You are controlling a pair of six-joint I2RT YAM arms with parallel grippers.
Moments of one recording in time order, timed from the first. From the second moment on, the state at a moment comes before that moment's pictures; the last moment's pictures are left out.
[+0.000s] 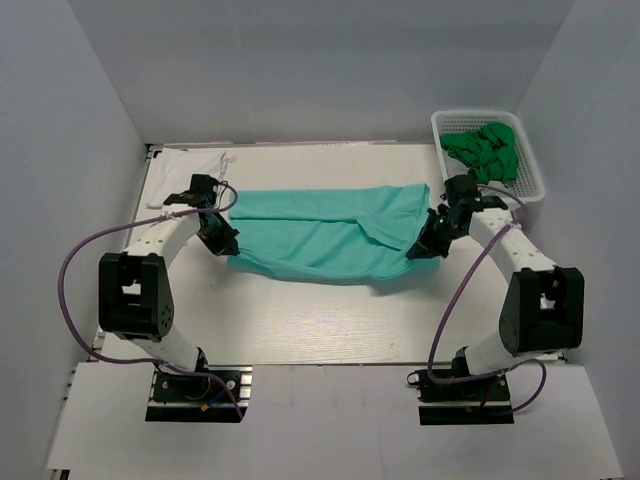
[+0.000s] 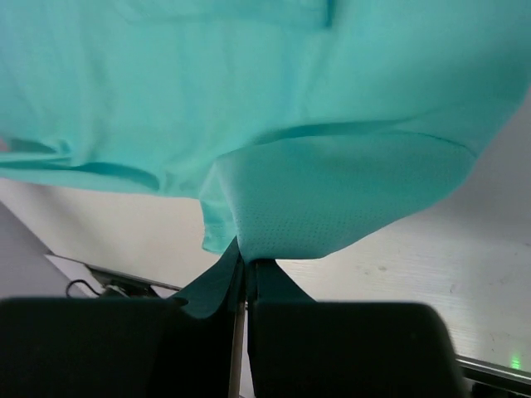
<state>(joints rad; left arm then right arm) -0.09 1.59 1.11 -0.78 0.06 -0.79 0.14 1.47 1.04 -0.82 -0.37 0.57</state>
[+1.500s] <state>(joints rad) -0.05 2.13 1.80 -0.82 0.07 -0.69 0.11 2.01 1.73 -0.82 -0.41 0.48</state>
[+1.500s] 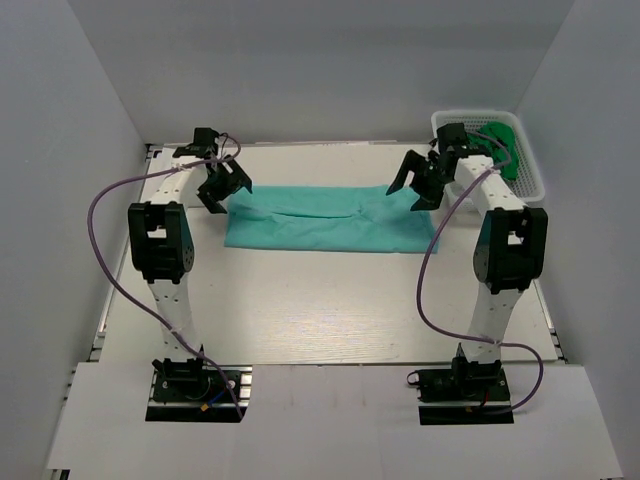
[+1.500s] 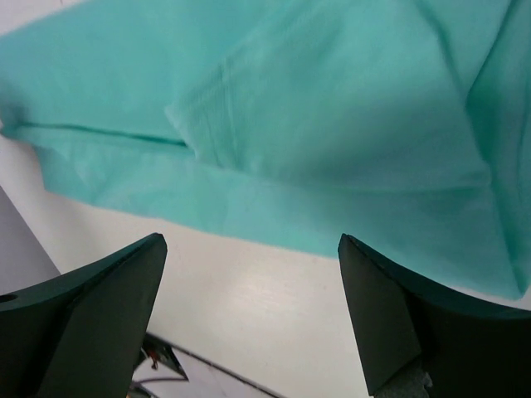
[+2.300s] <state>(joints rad) -0.13 1.99 1.38 -0.73 0.36 -0.52 0.22 2.26 1.82 -0.81 -0.33 0.46</state>
